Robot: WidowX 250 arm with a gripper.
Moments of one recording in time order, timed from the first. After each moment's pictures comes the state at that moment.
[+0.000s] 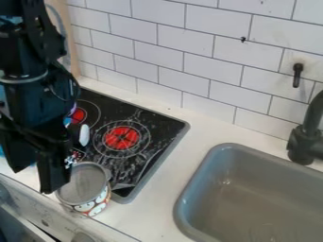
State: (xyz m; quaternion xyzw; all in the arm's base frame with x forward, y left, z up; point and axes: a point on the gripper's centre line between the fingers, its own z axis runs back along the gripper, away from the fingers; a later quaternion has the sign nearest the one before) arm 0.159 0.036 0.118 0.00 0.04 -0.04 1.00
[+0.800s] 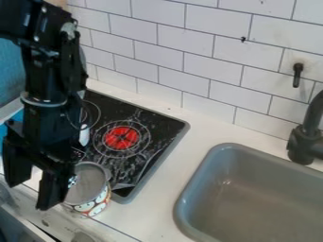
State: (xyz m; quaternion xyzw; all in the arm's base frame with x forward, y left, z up) arm 0.157 0.047 0.086 0.04 0.16 -0.02 0.99
